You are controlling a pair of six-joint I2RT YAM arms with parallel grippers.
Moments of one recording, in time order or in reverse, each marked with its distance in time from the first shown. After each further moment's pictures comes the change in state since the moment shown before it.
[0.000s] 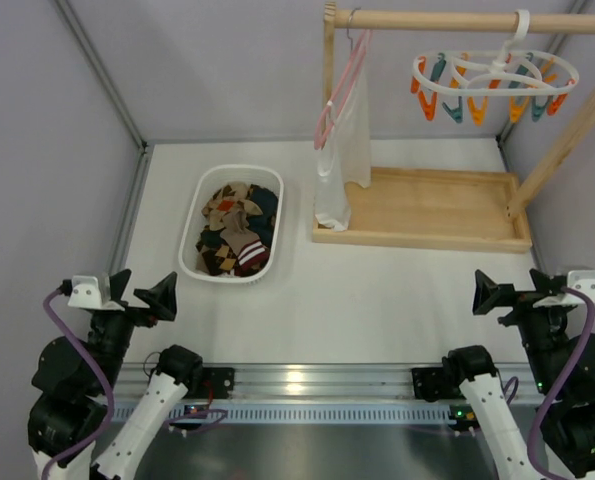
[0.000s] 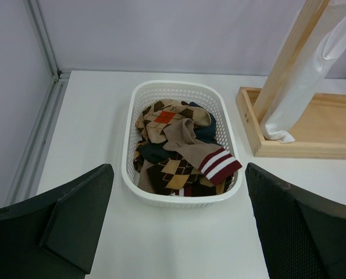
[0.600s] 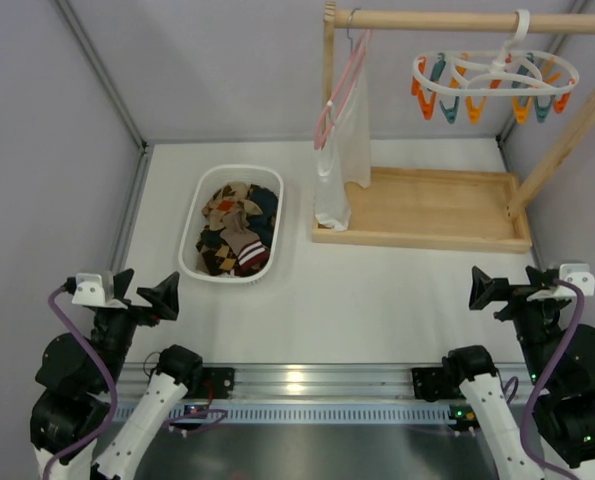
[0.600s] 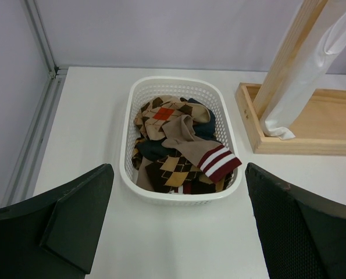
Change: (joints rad) left arm 0.000 0.001 -0.017 0.001 0.007 -0.005; right arm 0.000 0.001 -0.047 0.030 0.025 0.001
